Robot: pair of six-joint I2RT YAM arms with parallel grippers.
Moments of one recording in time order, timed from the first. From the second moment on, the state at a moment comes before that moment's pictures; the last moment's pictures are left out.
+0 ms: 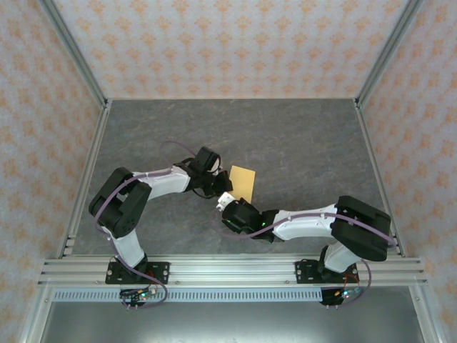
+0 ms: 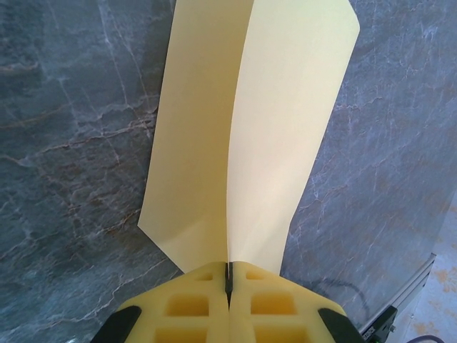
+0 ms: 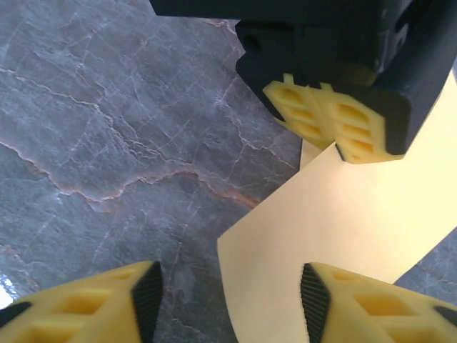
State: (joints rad) left arm -0.55 1.76 0.96 -0.20 0.45 -0.92; right arm 1.18 1.53 0.67 -0.03 0.43 0.08
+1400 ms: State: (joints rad) left arm -0.55 2.07 1.47 -0.52 0.49 -0.55; right arm 1.04 1.46 0.66 -0.07 0.18 0.16
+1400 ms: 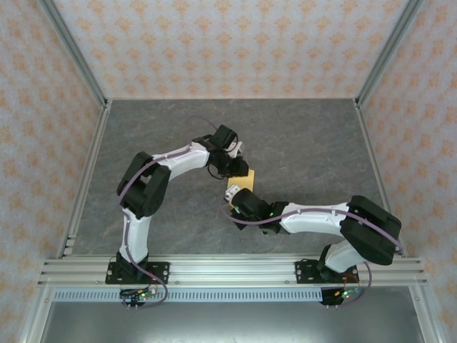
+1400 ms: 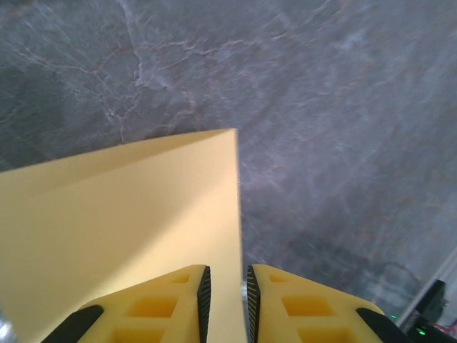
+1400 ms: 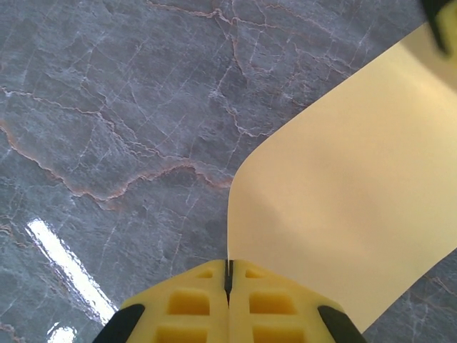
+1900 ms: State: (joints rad) left arm -0.55 2.15 1.50 -0.54 0.50 -0.53; right arm 0.81 1.46 0.62 -0.04 -0.09 0.26
